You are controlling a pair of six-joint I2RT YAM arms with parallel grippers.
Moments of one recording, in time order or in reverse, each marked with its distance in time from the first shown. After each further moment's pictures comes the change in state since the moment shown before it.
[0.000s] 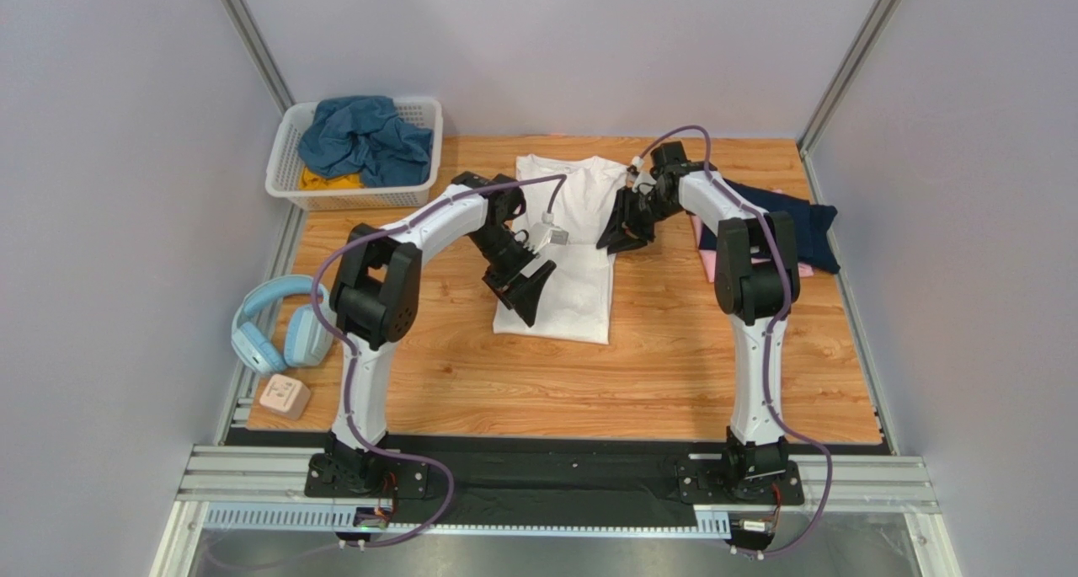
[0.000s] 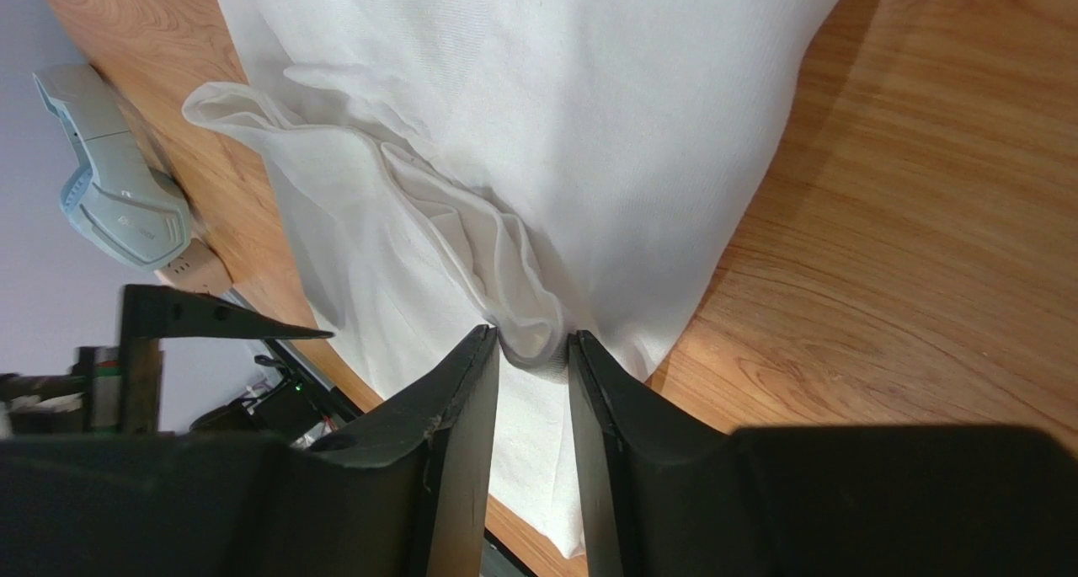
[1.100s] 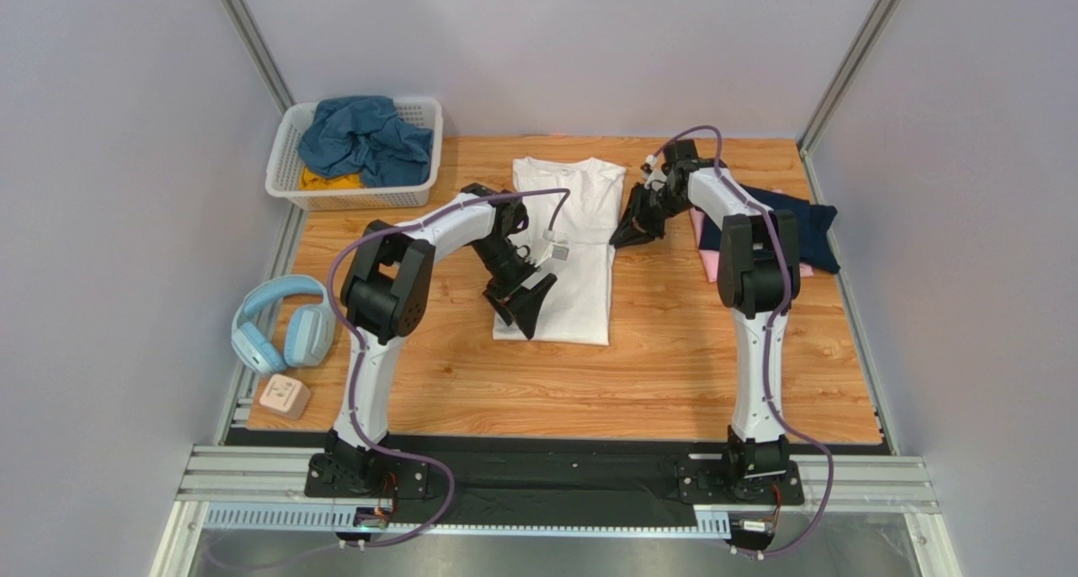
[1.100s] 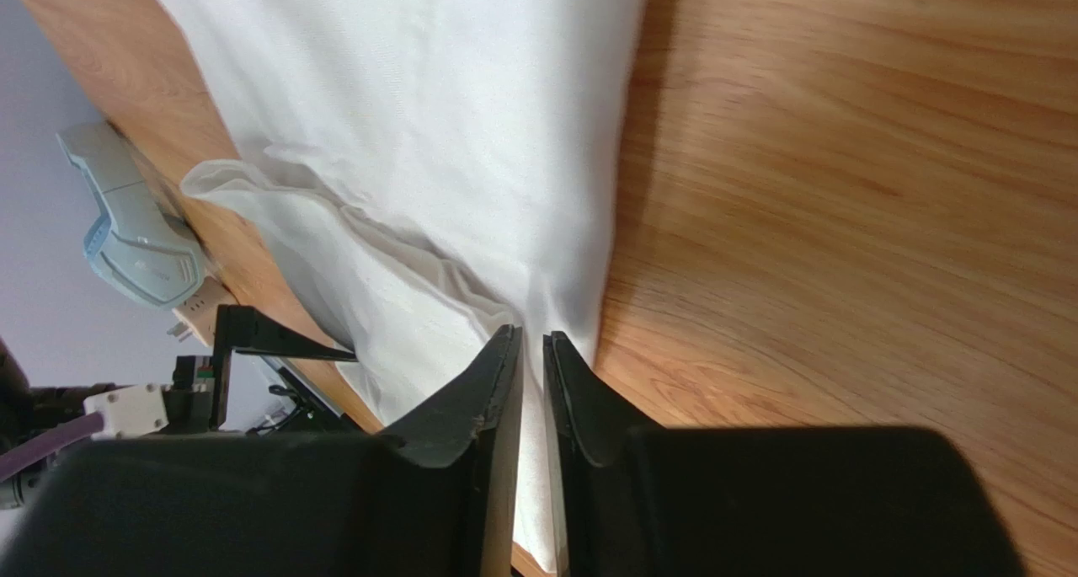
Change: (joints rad) left arm -0.009 0.085 -0.030 -0.012 0.011 0.001; right arm -0.055 0.060 0.080 -0.026 0.009 0.013
